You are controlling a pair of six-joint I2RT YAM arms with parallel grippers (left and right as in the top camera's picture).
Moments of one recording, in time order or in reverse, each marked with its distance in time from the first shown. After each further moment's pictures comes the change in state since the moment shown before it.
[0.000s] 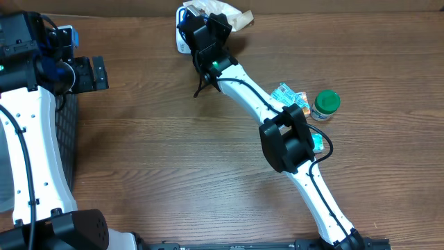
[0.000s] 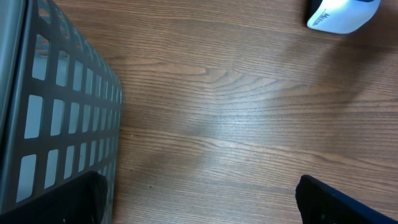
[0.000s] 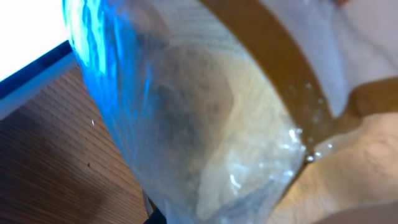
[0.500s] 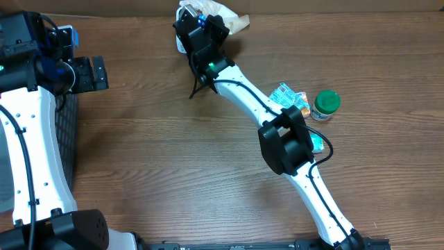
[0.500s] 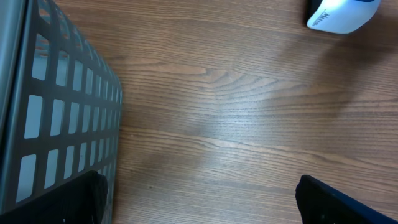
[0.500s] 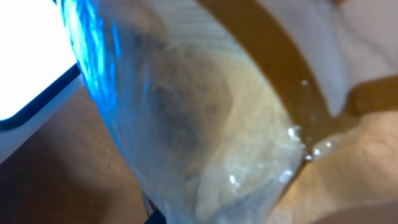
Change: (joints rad) left arm 0.000 0.000 0.000 0.000 0.000 0.000; right arm 0.019 -0.026 0.000 -0.068 0.006 0.144
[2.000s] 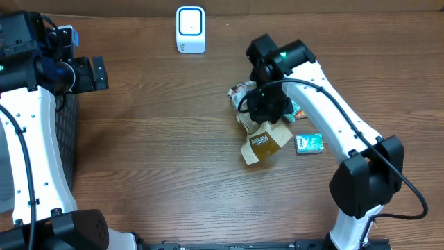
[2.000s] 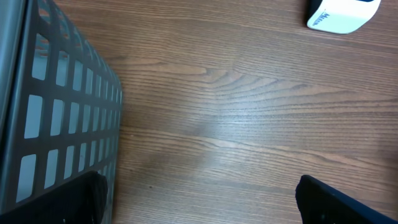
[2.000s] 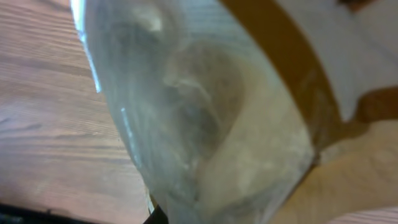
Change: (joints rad) left arm 0.000 0.000 0.000 0.000 0.000 0.000; right arm -0.185 -0.679 -0.606 -1.187 -1.009 1.044
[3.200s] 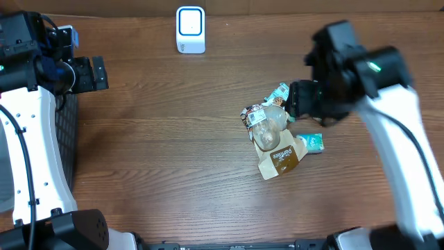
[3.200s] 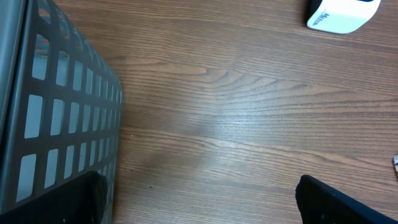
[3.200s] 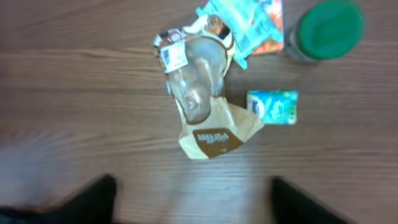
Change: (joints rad) left arm 0.000 0.000 0.000 0.000 0.000 0.000; right arm -0.158 -0.378 0.055 -0.150 0.050 -0.014
